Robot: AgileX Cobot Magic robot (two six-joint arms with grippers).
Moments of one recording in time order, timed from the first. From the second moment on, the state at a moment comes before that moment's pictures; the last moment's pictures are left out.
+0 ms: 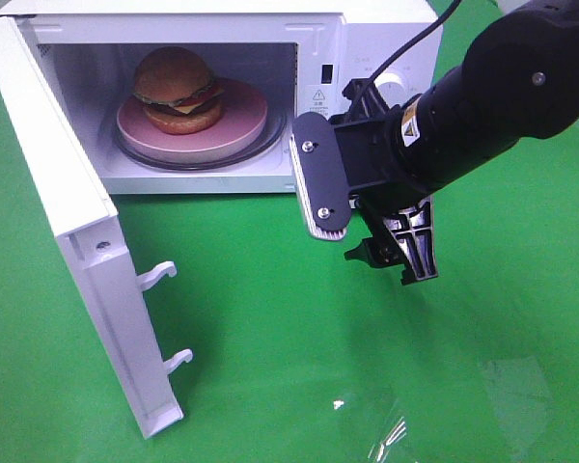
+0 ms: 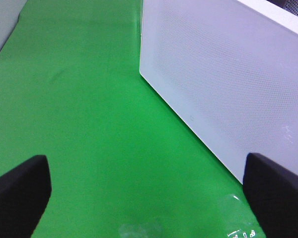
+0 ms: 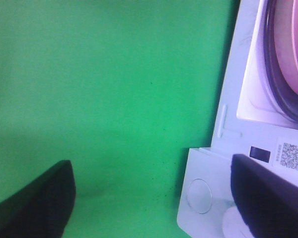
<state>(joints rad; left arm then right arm) 0.02 0.00 -0.52 -0.09 1.08 0.04 0.66 1.62 -0.98 -0.16 0.35 -1.12</state>
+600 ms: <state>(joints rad) 0.02 0.00 -0.52 -0.09 1.08 0.04 0.66 1.77 -1.15 -0.19 0.35 -1.06</state>
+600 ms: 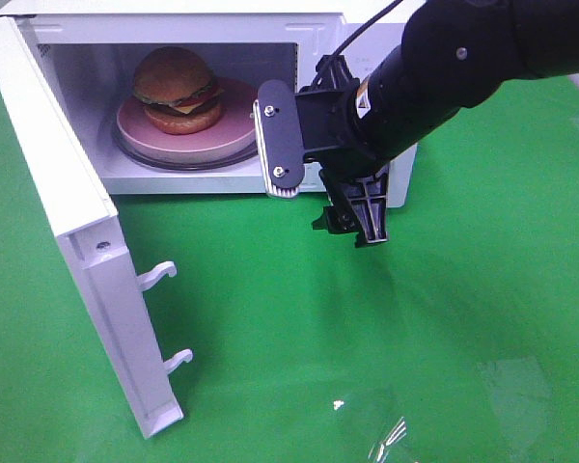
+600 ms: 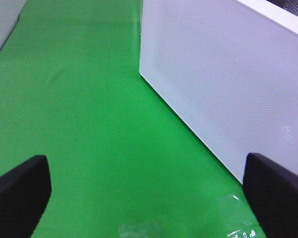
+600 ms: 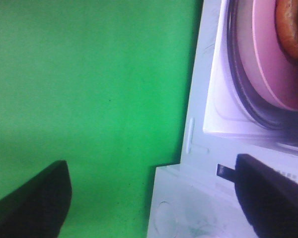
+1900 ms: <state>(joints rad) 0.02 0.00 -0.52 -0.09 1.08 0.04 0.69 2.25 -1.69 -0.24 0.31 -0.98</state>
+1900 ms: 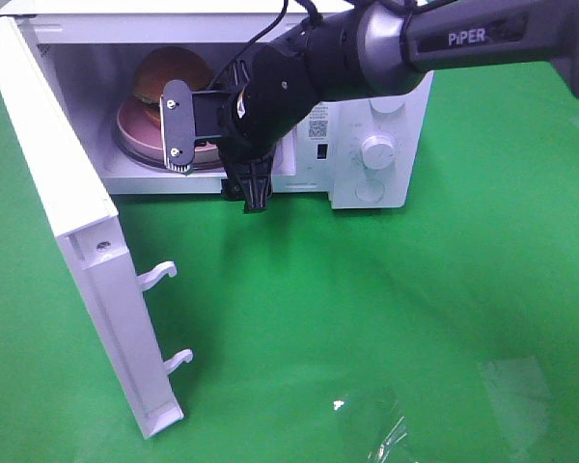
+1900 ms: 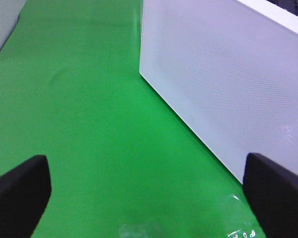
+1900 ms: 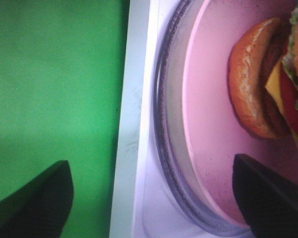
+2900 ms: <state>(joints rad) 0.02 0.00 -0.52 -0.09 1.08 0.04 0.69 2.47 -1.92 -0.17 0.30 -0.97</state>
